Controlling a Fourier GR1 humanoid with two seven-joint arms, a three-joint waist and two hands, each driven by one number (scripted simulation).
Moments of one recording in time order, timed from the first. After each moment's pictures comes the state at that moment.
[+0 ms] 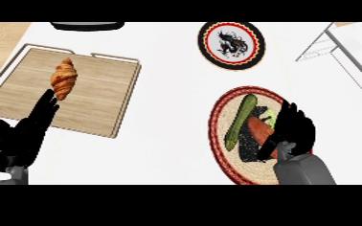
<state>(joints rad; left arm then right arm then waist) 0.01 0.39 0.07 -1.40 0.18 0.02 0.07 -0.17 -0.15 0.21 -1.54 1.02 0.32 1.09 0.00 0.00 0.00</state>
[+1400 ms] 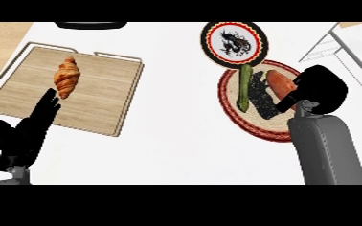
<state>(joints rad) 0.01 0.35 0.11 -1.41 0.13 -0.03 0.07 -0.44 -0.14 -0.06 -1.45 1.23 0.25 1.03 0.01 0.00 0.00</state>
